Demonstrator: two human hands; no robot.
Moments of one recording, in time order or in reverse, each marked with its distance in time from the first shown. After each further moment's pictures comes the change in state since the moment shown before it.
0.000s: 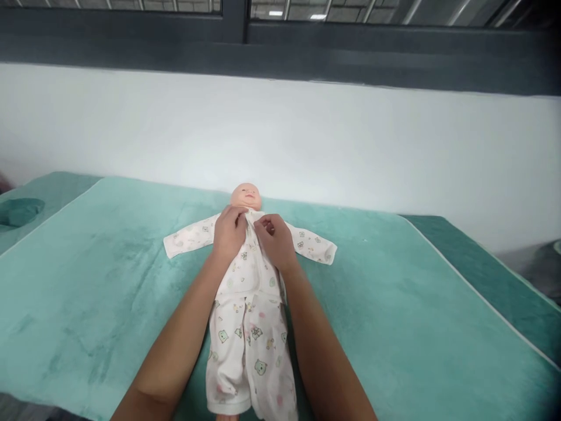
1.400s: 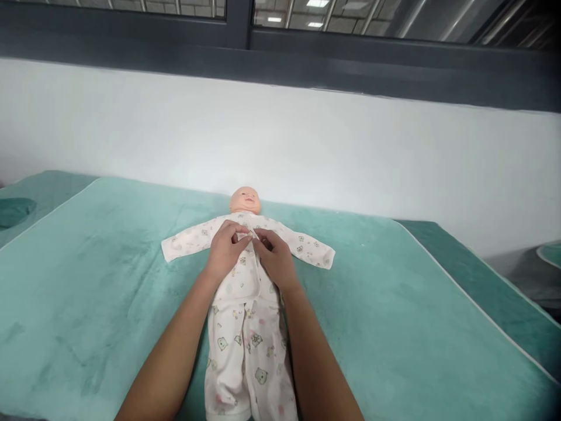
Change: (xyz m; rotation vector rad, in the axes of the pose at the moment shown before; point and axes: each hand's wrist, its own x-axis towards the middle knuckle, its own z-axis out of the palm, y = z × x) left_hand -0.021 -0.001 -0.016 -0.176 -0.171 -0.161; right_hand -0.024 -0.001 0.001 0.057 -0.040 0.025
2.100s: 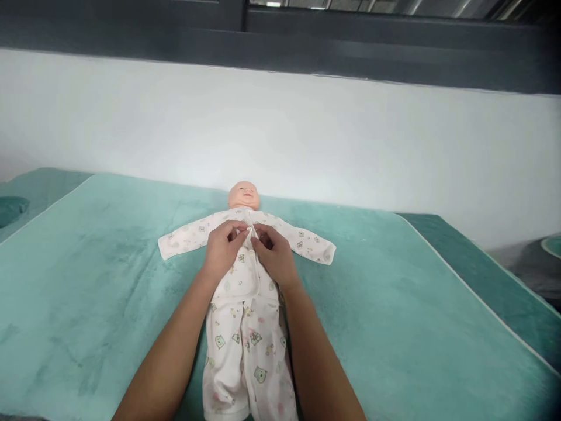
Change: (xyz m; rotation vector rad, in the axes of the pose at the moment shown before) left_hand -0.004 0.003 0.003 -0.071 0.049 -0.054; right_hand 0.000 0.005 -0.002 0.053 -0.018 0.011
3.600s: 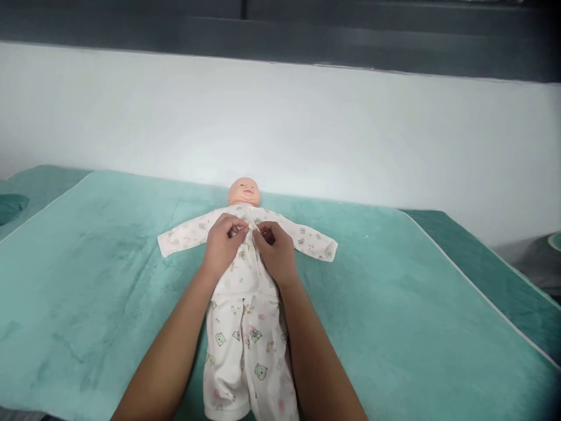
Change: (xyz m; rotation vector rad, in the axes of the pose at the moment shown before) left_hand 0.003 -0.002 0.001 0.006 0.021 0.099; right_hand -0.002 -0.003 0.003 -0.061 0.121 -0.050
